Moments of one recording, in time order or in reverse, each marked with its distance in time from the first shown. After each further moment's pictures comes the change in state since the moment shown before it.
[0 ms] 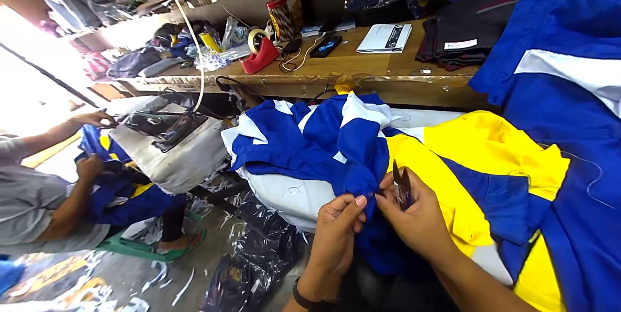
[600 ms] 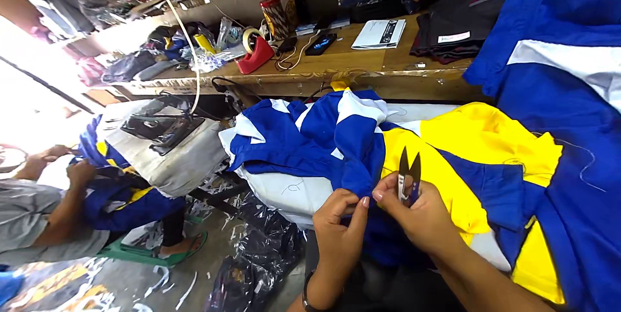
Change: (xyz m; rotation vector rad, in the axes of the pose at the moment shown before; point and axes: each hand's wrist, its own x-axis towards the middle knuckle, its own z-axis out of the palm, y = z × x) left_hand -0.003 -0.014 -0.007 0.723 -0.028 0.664; right_hand -0.008 -0.015 -0.001 0.167 -0.038 0.160
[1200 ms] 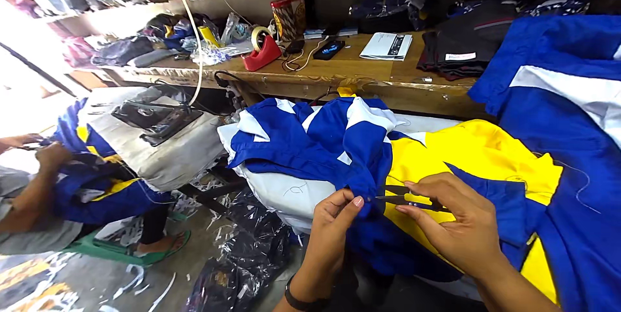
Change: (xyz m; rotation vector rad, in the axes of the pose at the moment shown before) left_hand 0.016 0.001 -0.028 -0.543 -0.097 -0.460; right_hand 0.005 -0.003 -0.034 -0.811 0.077 -0.559
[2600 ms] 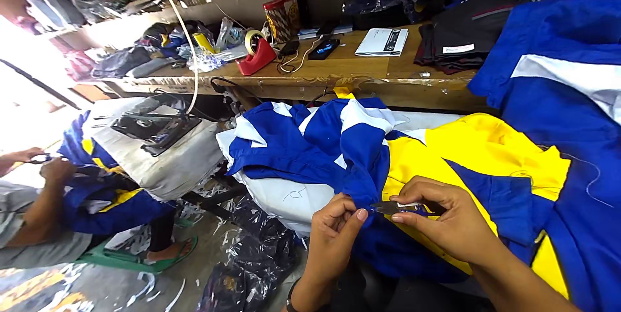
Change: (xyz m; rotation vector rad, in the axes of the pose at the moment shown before) left_hand 0.003 -0.011 -0.011 0.227 -0.130 0.283; right_hand 0.005 0.008 0.005 0.540 -0.212 0.206
